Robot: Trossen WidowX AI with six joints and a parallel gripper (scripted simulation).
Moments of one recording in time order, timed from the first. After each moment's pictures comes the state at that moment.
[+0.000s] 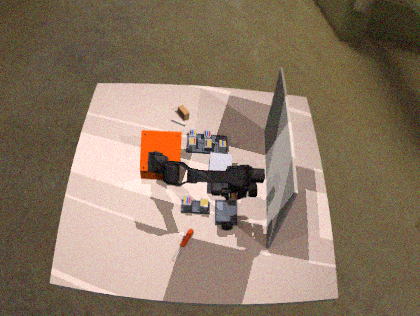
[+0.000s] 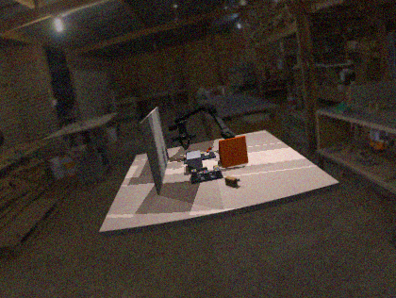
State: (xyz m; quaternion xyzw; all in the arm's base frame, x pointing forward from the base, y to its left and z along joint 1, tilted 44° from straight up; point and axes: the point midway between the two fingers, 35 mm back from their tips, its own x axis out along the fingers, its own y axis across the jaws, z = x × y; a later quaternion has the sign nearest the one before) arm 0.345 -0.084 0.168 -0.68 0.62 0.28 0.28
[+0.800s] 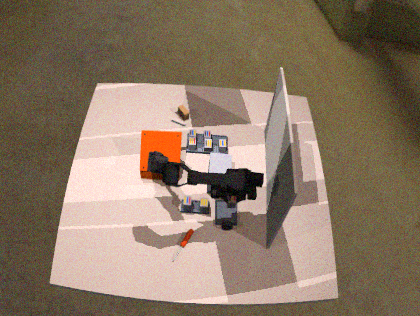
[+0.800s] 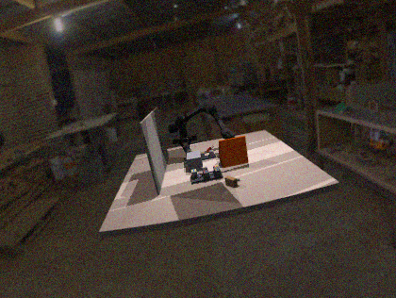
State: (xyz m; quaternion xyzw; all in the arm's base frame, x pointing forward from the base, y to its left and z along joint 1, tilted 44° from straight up) arm 0.347 -0.098 0.153 -0.68 0.62 0.28 0.28
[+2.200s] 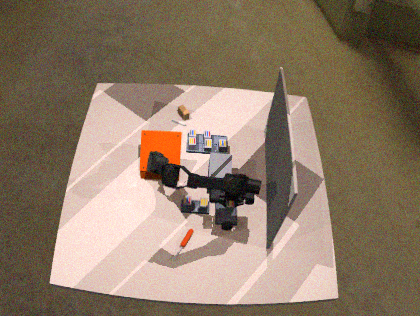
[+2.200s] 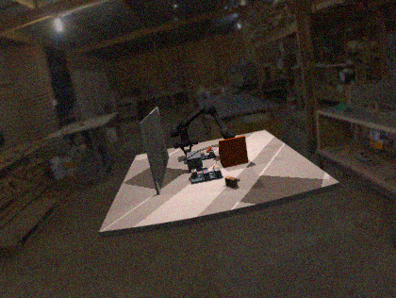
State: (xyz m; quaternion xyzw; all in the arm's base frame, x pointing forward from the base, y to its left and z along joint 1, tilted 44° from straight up) arm 0.346 -0.124 0.129 -0.68 0.62 0.28 0.27
